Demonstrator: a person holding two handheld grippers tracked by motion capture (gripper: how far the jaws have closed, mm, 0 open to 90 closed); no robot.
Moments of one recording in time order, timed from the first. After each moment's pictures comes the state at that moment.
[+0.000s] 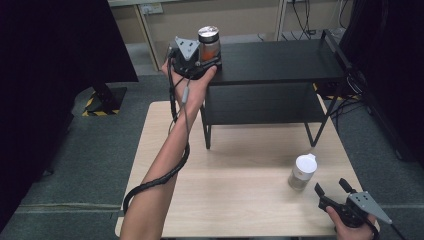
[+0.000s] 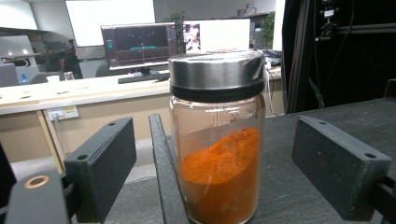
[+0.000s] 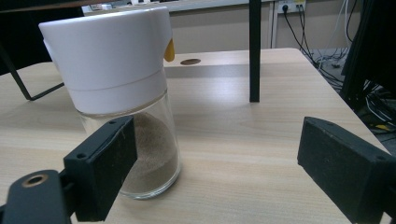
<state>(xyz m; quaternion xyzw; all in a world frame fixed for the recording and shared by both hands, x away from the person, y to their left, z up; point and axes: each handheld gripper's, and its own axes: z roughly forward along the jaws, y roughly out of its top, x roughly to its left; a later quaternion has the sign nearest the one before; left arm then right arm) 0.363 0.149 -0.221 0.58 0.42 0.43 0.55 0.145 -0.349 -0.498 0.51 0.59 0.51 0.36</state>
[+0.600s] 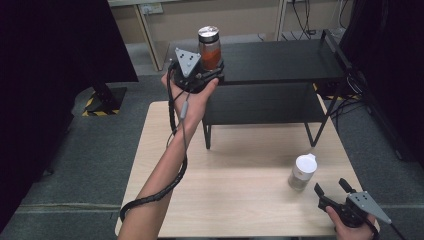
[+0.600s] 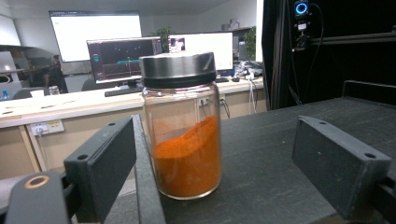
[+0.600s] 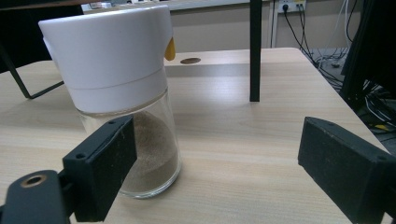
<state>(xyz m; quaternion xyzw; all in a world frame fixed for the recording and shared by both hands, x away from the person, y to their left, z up) 0.334 0.153 -0.242 0.58 0.39 0.43 0.58 0.145 -0.349 -0.497 0.51 0.59 0.51 0.36</state>
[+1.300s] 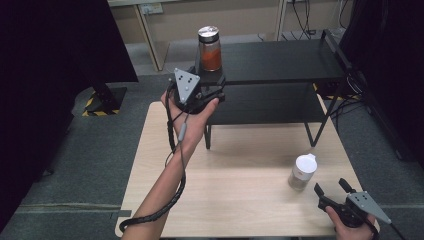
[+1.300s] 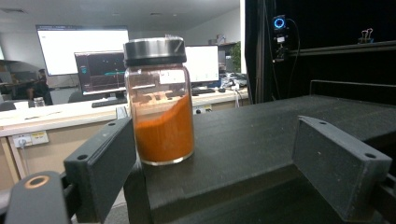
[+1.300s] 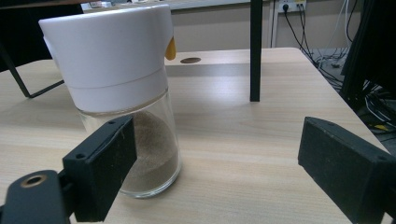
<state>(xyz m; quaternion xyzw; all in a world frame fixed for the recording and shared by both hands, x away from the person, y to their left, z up) 0.301 0.164 -0.278 0.57 0.36 0.42 0.61 0.145 -0.348 -0.497 0.51 0.59 0.51 0.36</state>
